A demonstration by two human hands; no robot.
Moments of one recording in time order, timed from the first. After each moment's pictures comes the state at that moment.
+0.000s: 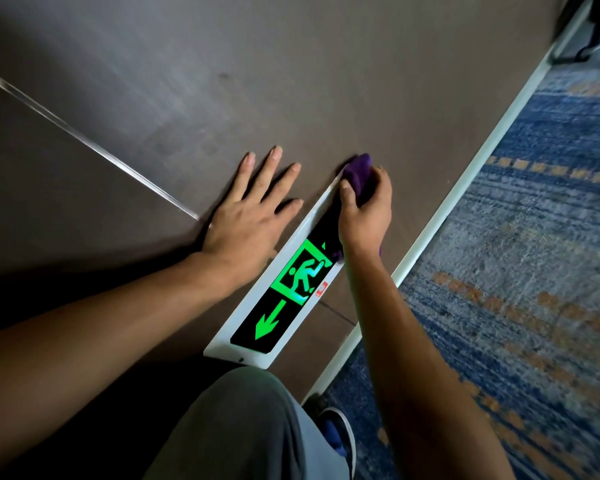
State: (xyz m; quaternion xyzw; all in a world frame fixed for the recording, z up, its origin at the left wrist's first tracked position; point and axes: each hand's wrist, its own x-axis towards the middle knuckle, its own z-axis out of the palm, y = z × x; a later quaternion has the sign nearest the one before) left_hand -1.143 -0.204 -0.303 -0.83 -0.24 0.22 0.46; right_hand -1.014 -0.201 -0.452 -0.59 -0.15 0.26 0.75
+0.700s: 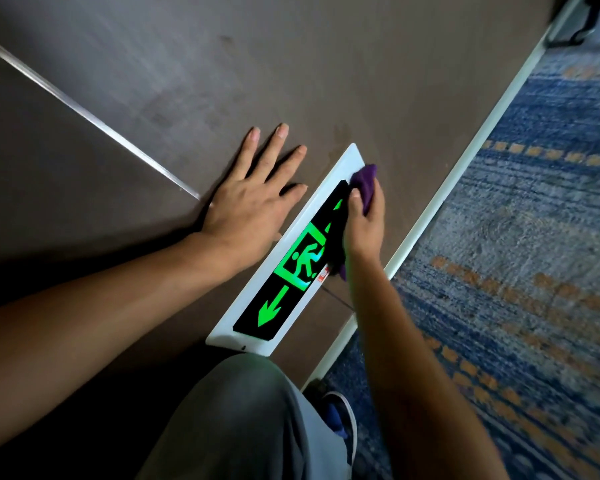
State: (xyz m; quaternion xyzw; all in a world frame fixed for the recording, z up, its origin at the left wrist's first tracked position) left_hand -1.152 -0.196 -0.302 -0.86 -0.19 0.18 0.44; right_hand -1.048 -0.207 -0.488 -0.56 -0.06 0.39 0.73
